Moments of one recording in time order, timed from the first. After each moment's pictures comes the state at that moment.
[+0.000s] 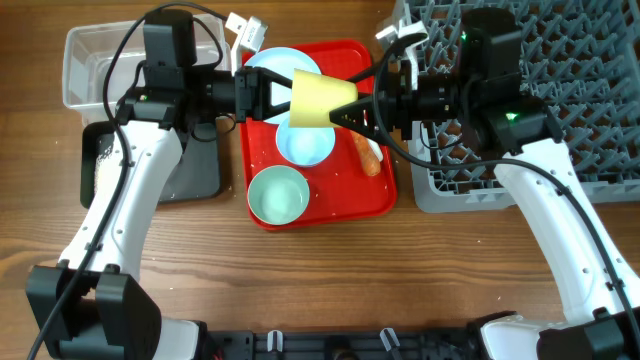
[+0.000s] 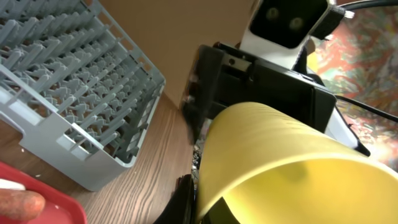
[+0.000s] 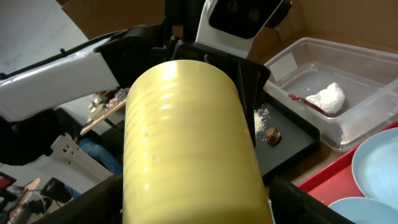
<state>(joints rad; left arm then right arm) -0.12 1.61 1.36 -0.37 1.46 -0.28 0.27 1.49 1.37 -0.38 -1.22 0.09</state>
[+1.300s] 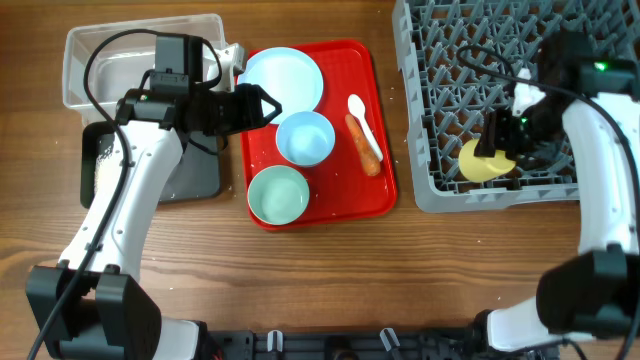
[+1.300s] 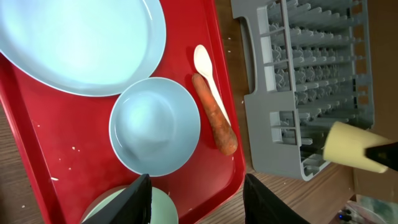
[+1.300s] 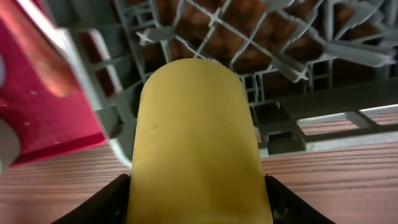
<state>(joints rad) -0.12 1.61 1.36 -0.76 0.57 -0.29 -0.11 1.70 1.59 -1.45 -0.11 0.07</state>
